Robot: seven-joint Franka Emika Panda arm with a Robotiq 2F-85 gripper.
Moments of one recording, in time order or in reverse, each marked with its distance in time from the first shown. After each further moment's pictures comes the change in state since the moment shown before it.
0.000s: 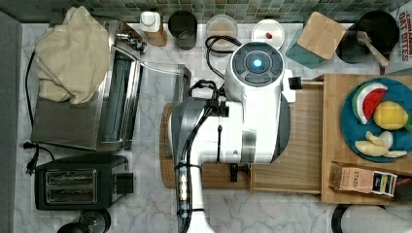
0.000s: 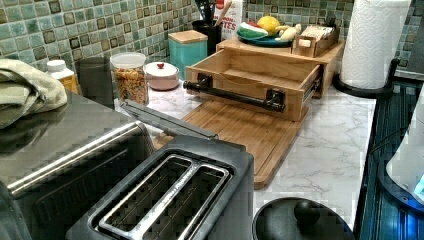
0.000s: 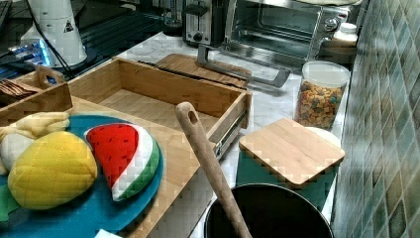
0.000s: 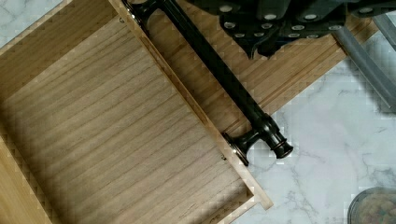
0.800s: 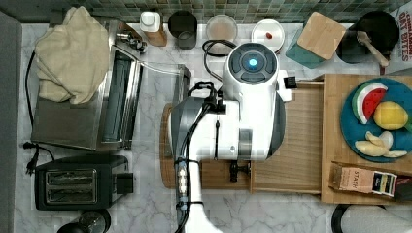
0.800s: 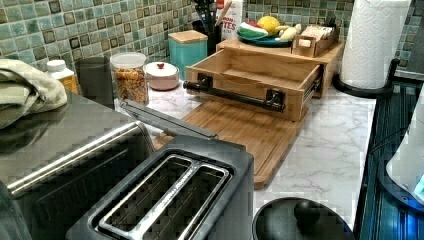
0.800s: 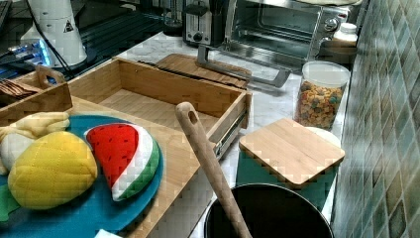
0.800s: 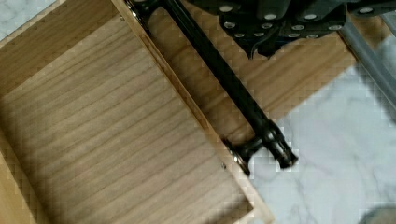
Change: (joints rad) arm -0.004 0.026 0.013 -0.020 -0.004 0.000 -0.045
